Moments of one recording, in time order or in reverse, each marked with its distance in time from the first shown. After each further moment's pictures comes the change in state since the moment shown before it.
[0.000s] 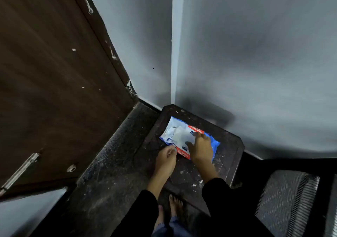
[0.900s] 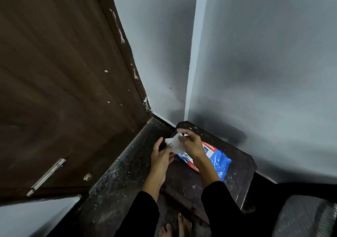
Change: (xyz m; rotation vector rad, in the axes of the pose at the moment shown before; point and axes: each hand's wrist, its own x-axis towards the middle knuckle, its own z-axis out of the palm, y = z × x) left_hand -0.026 0.060 -0.061 -0.582 0.099 0.053; right_hand -0.018 -0.098 -0.037 0.931 -0.166 -0.049
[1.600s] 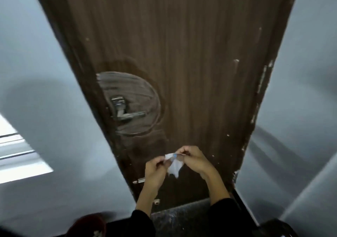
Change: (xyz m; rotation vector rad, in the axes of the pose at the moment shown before) left_hand -0.158 0.154 -0.257 -0.007 0.602 0.634; right_hand -0.167 -0.169 0.250 -0.453 -0.957 -0.444
